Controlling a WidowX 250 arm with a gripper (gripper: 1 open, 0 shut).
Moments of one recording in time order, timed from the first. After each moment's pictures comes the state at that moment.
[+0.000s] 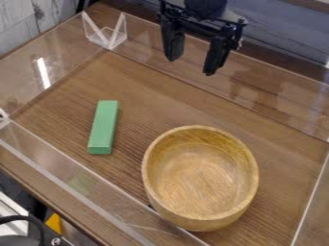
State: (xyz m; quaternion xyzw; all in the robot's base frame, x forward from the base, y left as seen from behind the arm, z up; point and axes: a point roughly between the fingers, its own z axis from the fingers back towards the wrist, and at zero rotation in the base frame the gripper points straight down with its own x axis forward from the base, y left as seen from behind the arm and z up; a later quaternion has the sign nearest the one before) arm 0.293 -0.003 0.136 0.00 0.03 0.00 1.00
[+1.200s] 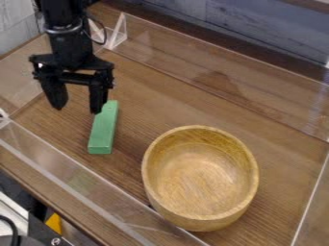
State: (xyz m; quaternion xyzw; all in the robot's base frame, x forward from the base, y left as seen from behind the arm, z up) arm 0.210 0.114 0.073 -0.01 0.01 0.20 0.98
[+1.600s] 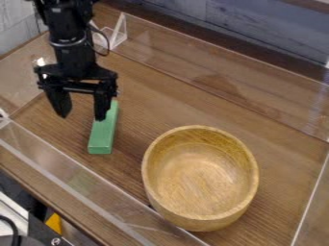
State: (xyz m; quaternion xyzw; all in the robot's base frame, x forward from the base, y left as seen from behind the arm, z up) arm 0.215 0.110 0.059 -0.01 0.01 0.21 0.98
